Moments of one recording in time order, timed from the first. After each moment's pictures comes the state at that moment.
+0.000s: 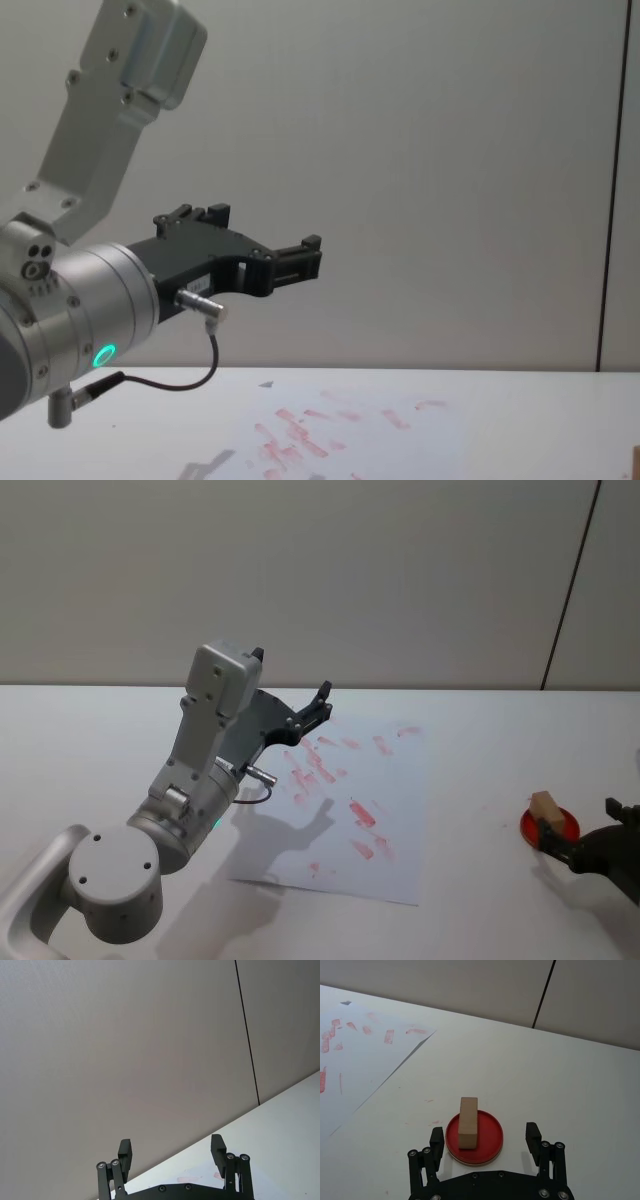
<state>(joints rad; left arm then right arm) -0.24 0.38 0.45 -1.63 -0.20 0.01 -0.01 -0.14 0.42 -0.18 -1.80 0.28 0.38 -0.02</state>
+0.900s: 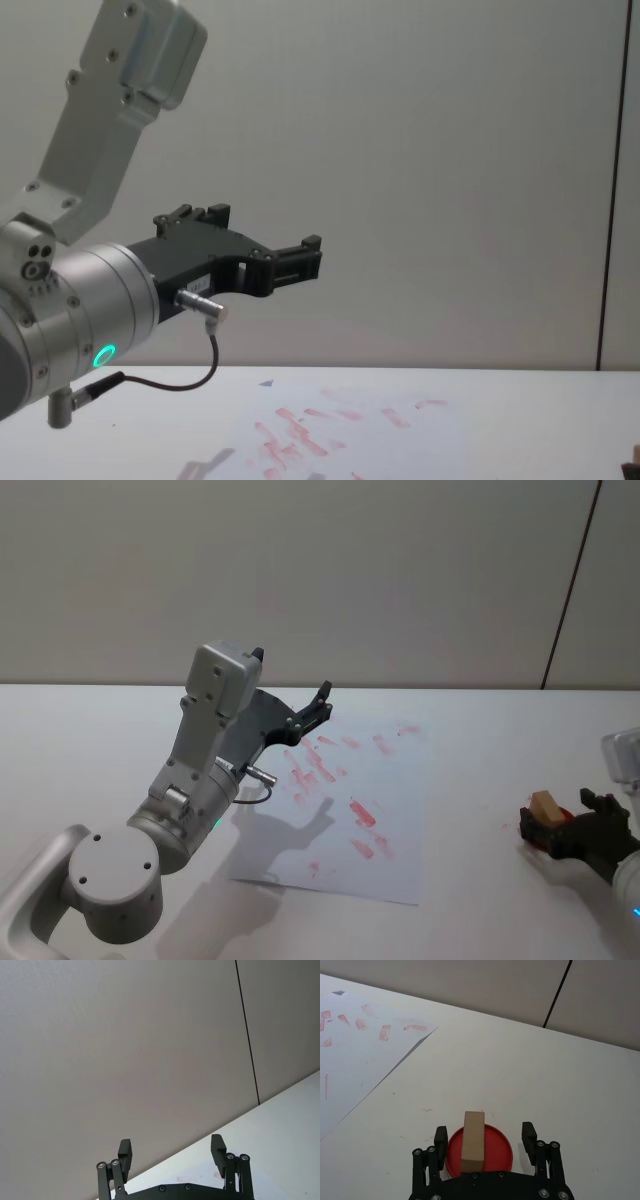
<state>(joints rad) -0.24 0.38 0.45 -1.63 -0.20 0.01 -0.01 -0.03 0.35 -0.20 -1.67 0.20 0.40 0.04</state>
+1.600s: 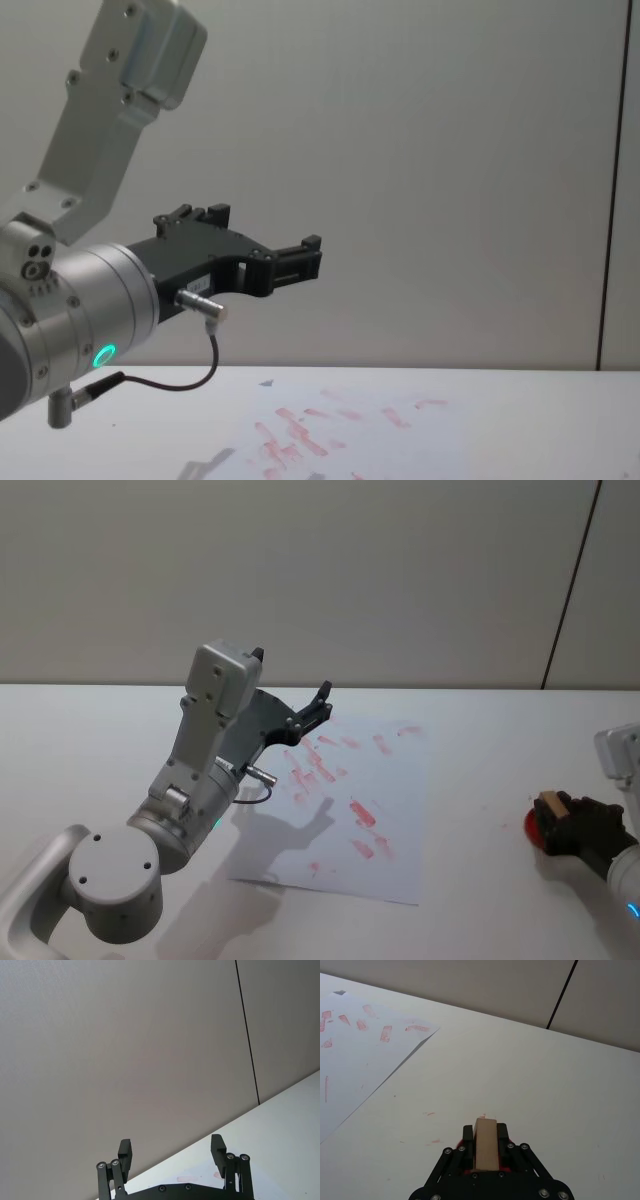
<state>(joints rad) -0.24 0.38 0.45 -1.63 -0.20 0.01 -0.01 -0.01 0.34 -0.21 -1.65 0.18 0.40 0.05</state>
